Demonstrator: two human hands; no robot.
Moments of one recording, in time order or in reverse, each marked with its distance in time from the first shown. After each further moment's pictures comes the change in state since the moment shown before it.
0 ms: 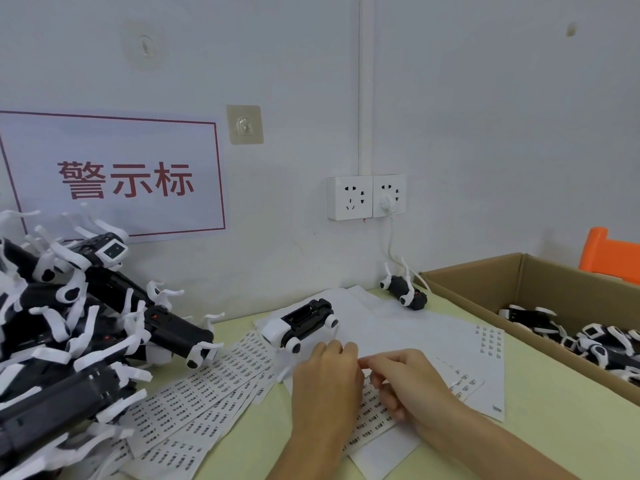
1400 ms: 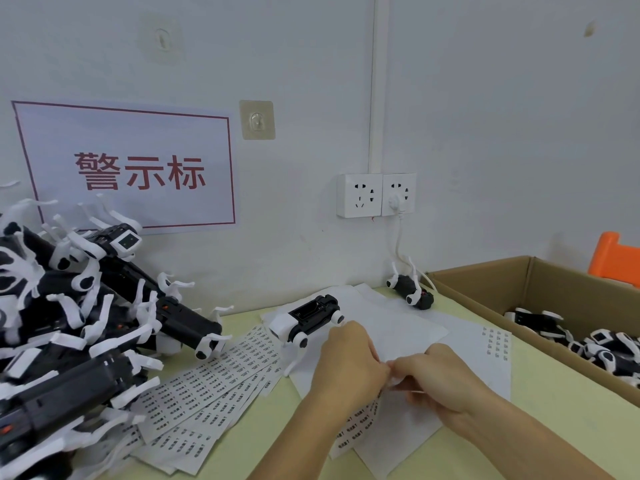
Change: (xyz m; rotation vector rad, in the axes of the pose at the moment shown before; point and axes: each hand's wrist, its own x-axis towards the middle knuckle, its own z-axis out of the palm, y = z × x) left_hand 0.027 0.006 -0.022 -0.516 -0.439 -0.291; right_hand 0.002 -0.009 -0.022 -0.093 0.061 0.100
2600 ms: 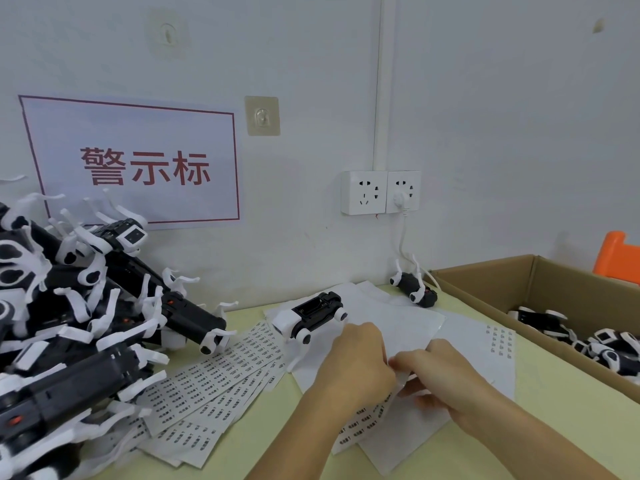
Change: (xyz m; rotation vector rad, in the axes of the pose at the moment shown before) left_hand -0.001 0.002 -0.003 0.183 -0.109 0.034; right_hand -0.004 -0.004 0.000 -0.137 -0.046 -0.031
